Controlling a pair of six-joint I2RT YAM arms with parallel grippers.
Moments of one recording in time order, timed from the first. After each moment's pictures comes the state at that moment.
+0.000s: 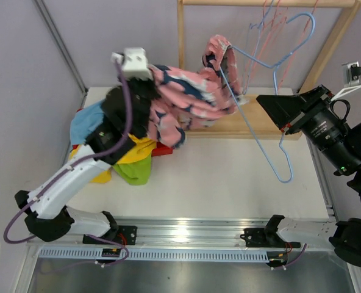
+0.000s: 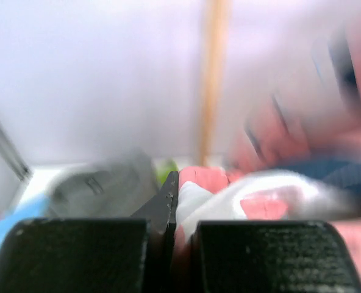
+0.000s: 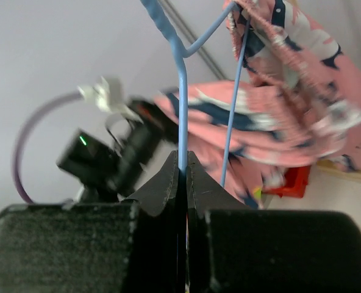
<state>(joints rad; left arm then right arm) -0.97 1.28 1.51 -0.07 -0.88 0.11 0.92 1.07 2.03 -0.78 0.31 0.63</state>
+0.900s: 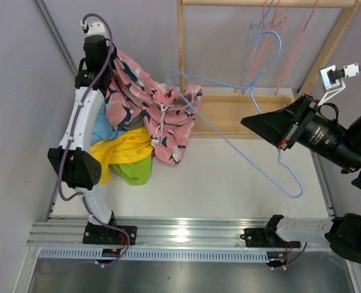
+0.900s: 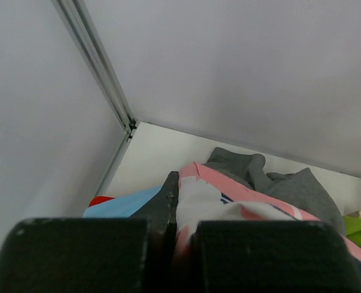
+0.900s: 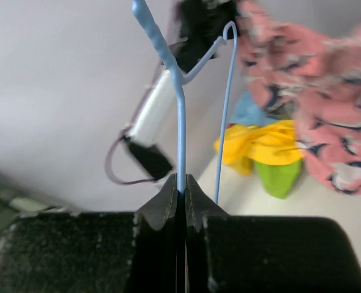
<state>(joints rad) -0.09 1.82 2.04 -0.44 -0.42 -0.03 0.92 1.12 2.14 -0.97 0.03 0.72</state>
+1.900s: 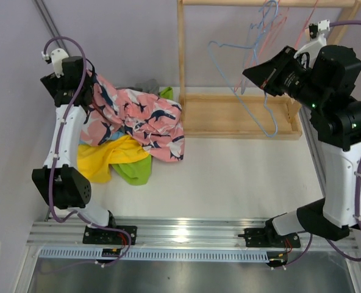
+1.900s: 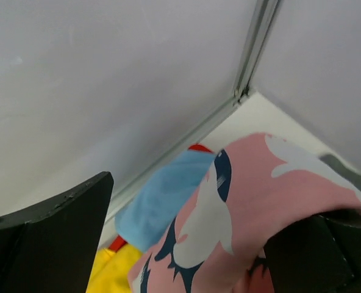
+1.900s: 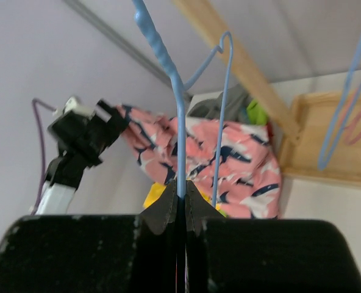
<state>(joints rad) 0.07 1.59 1.69 -0.47 -0.72 -0.25 0.41 1.42 2.32 -1.01 -0.18 0.69</state>
